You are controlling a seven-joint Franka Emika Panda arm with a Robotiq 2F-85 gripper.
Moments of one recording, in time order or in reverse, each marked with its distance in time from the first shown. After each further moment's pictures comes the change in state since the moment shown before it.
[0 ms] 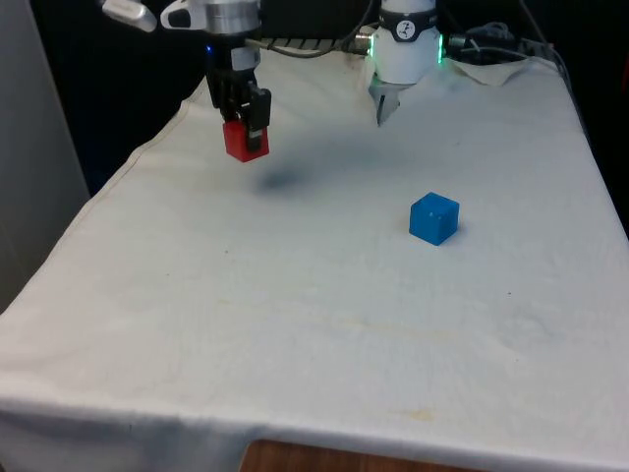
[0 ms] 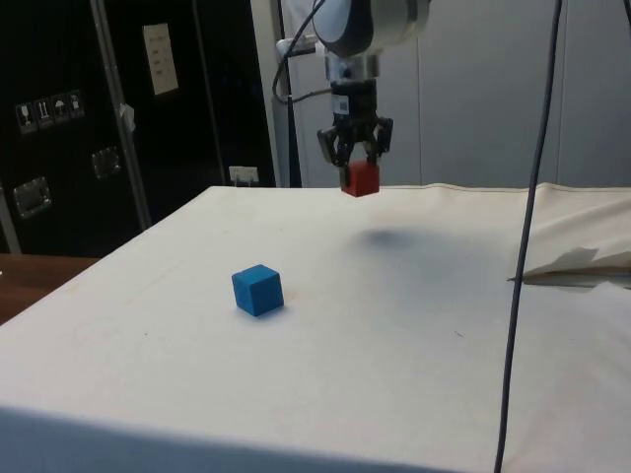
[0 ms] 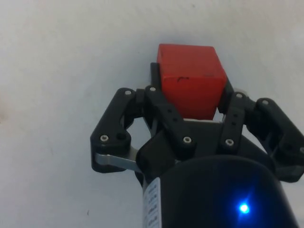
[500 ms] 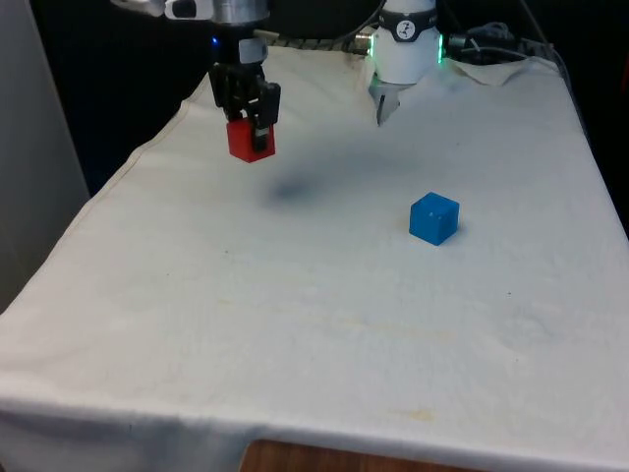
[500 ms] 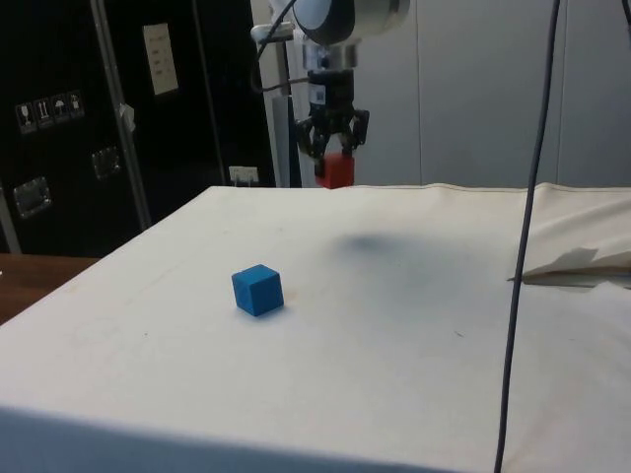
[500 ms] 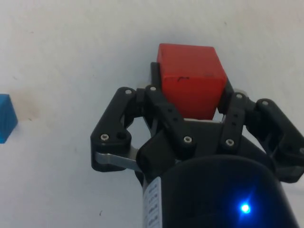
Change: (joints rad) arm 0.012 -0.001 0.039 0.063 0.000 -0.013 0.014
